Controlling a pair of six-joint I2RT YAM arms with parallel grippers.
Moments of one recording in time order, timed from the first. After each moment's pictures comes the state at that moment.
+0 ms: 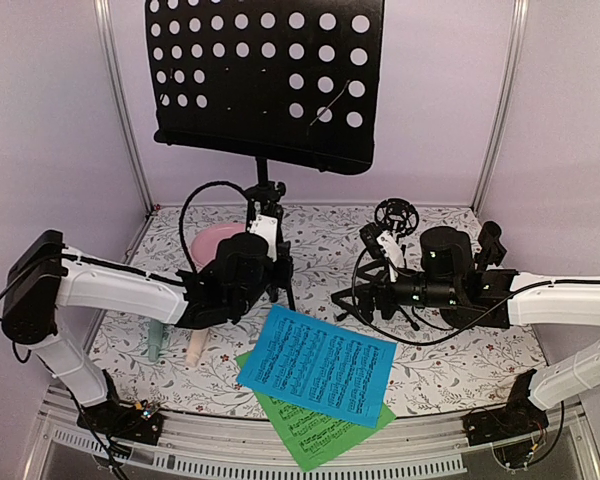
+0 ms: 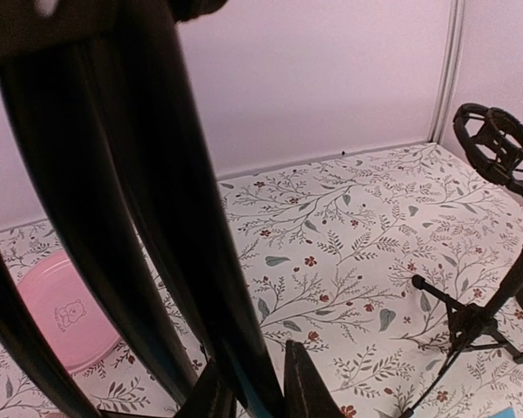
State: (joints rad) left arm -1.02 1.65 0.93 0.45 -0.71 -0.17; right arm 0.91 1.26 0.74 0.14 -0.17 0.17
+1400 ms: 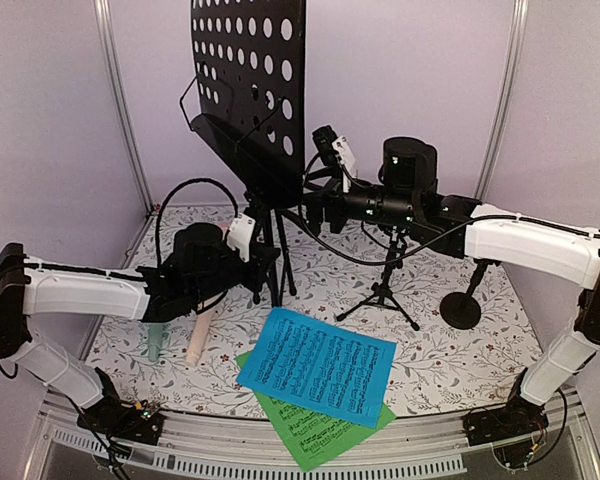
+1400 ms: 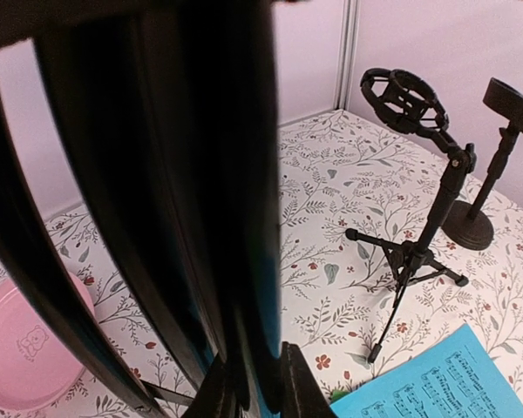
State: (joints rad) left arm -0.87 1.44 0.77 0.41 -0.22 -0.07; right arm 0.89 1.57 1.35 0.15 -0.30 0.07
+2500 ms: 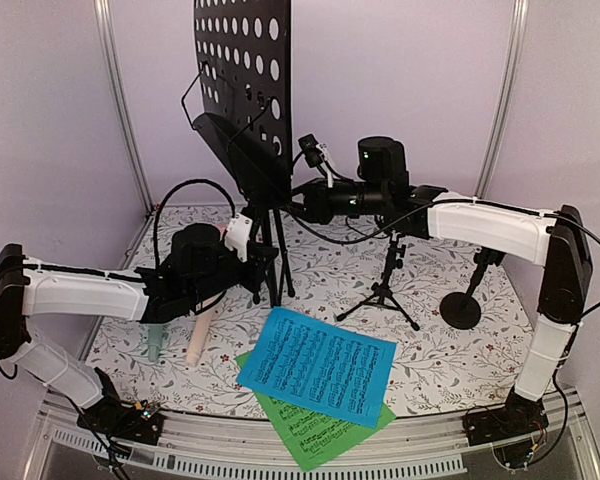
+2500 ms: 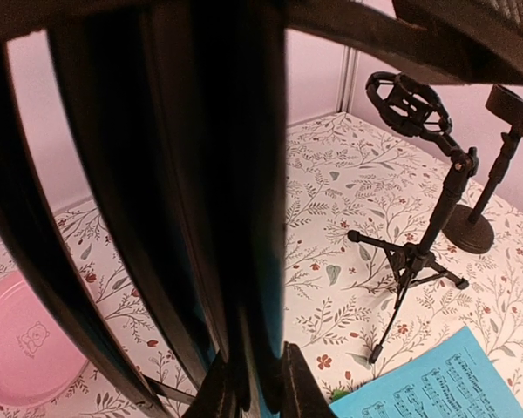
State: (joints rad) left arm -0.87 1.43 0.75 0.43 -0.21 -0.09; right arm 0.79 1.83 1.55 0.10 -0.57 0.25
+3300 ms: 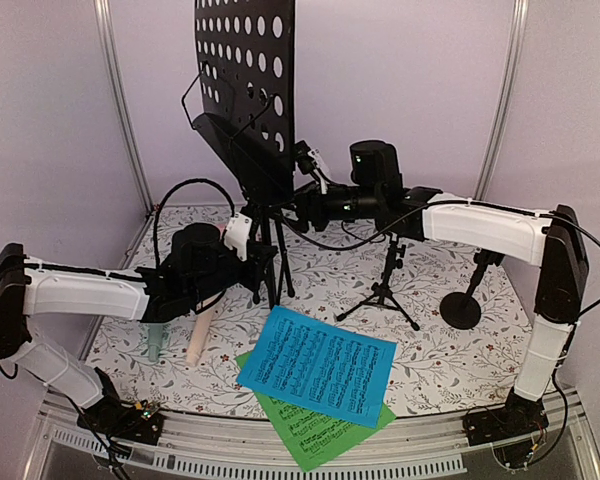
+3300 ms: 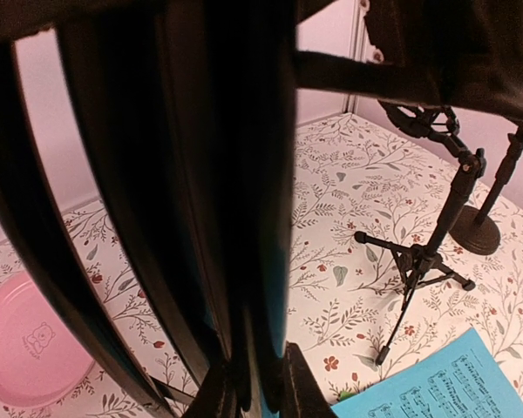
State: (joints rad) left arm -0.86 1.44 0.75 0.43 -0.23 -0.08; right arm 0.80 1.85 1.56 0.08 -0.57 0.22
